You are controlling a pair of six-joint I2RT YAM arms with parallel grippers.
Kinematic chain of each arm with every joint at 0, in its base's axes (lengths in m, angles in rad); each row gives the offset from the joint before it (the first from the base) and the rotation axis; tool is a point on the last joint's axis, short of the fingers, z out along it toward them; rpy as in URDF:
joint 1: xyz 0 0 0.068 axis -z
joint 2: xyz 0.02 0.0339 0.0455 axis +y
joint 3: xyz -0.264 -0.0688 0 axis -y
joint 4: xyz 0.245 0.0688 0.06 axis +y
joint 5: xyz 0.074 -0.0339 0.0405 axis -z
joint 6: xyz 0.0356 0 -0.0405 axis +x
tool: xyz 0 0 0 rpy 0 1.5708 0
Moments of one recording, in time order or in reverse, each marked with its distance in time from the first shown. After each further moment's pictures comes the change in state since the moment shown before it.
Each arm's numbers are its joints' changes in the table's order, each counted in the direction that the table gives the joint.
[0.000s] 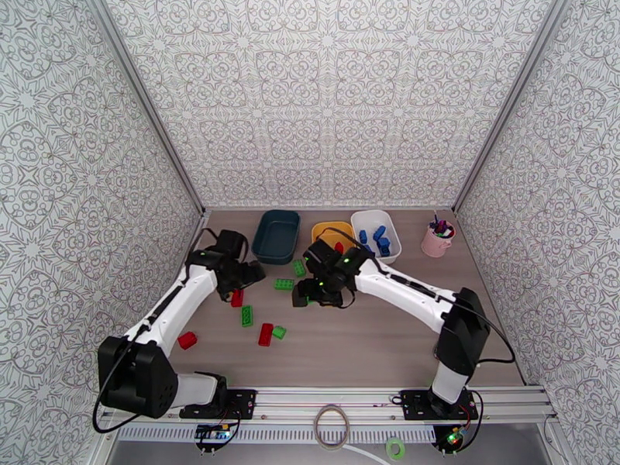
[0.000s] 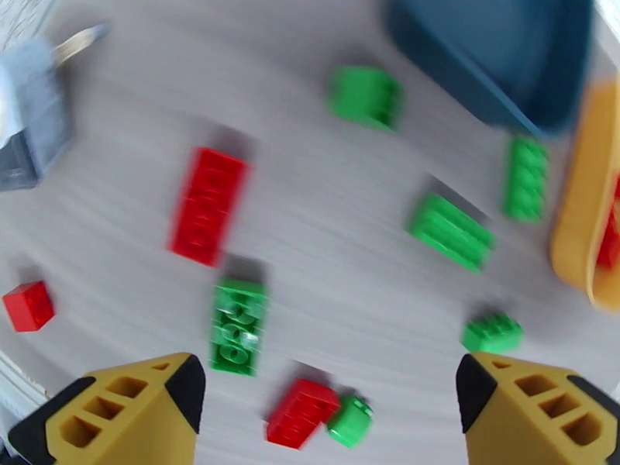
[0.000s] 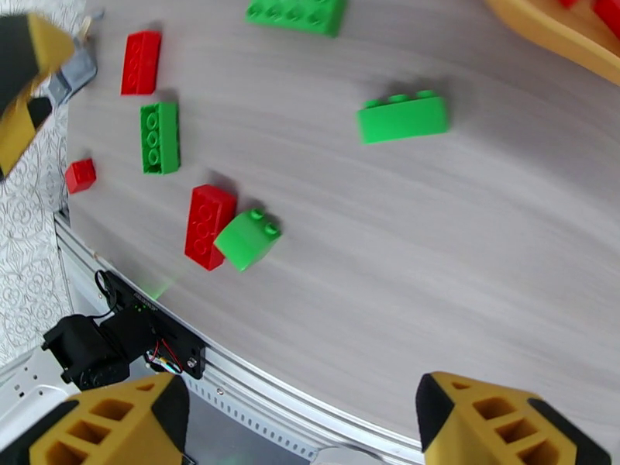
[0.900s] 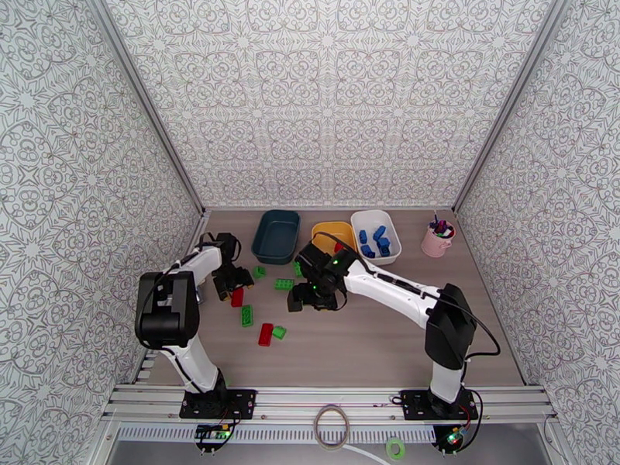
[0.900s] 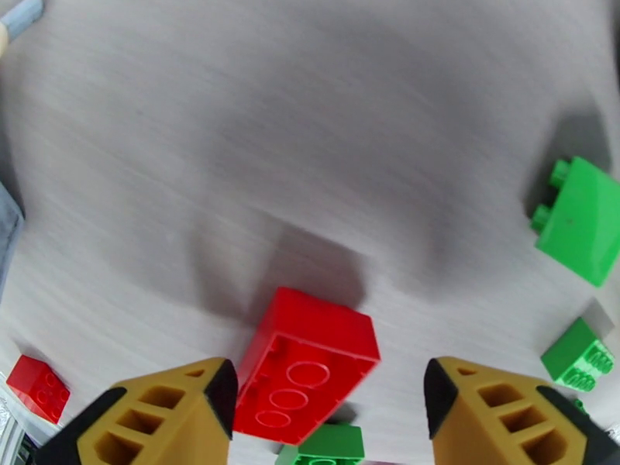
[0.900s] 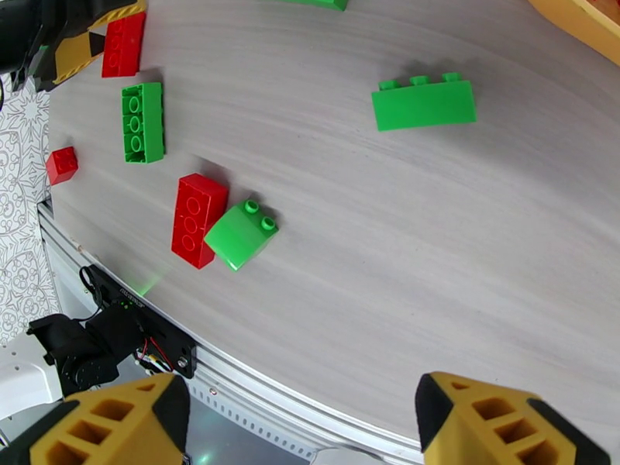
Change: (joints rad) left arm -0.134 0.408 0.071 -0.061 0.056 0.163; right arm -0.011 0.057 0.019 0.016 -0.003 0.000
